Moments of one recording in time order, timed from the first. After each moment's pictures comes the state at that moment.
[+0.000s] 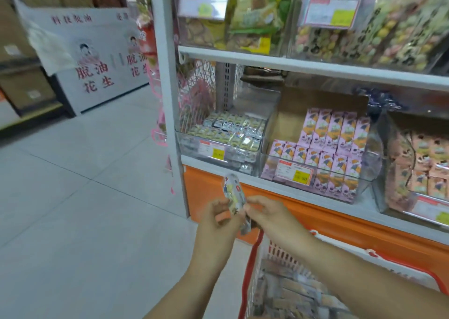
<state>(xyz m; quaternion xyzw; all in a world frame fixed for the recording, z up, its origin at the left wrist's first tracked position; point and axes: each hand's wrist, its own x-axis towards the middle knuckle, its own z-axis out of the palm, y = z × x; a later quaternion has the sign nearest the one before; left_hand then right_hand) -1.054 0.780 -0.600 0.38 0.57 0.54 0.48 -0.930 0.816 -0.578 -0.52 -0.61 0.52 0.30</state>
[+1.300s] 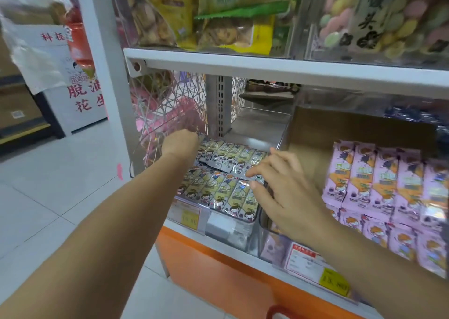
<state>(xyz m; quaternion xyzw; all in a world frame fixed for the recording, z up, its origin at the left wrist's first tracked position) -1.120 1.128 -0.557 0.67 0.73 -0.02 -0.14 -0.899 1.027 -0.568 -0.44 -0.84 0.00 0.32</state>
